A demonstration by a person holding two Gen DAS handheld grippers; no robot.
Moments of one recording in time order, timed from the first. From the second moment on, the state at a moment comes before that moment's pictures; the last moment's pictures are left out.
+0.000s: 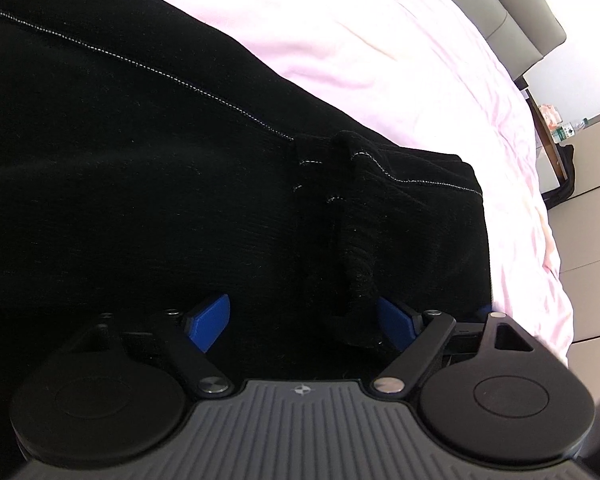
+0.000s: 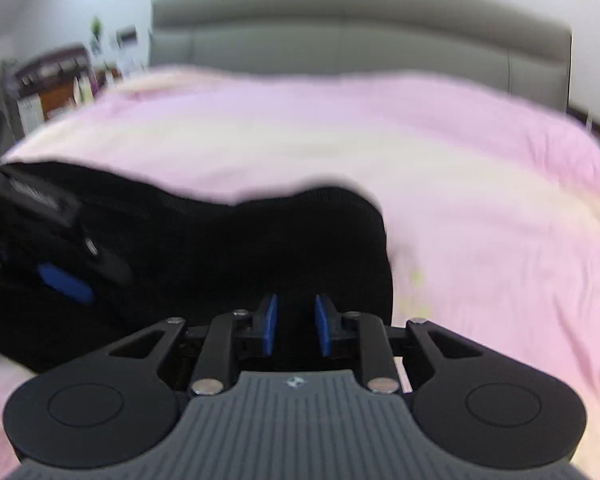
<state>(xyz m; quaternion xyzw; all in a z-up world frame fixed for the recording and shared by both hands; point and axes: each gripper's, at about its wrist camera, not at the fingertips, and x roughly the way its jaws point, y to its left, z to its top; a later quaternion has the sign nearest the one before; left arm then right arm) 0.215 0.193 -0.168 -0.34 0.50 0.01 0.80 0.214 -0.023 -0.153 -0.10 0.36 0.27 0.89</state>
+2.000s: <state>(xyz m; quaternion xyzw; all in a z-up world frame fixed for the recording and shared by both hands) -0.010 0.478 -0.176 -0.55 0.24 0.26 0.76 0.049 0.327 -0.141 -0.10 0.31 0.49 0.81</state>
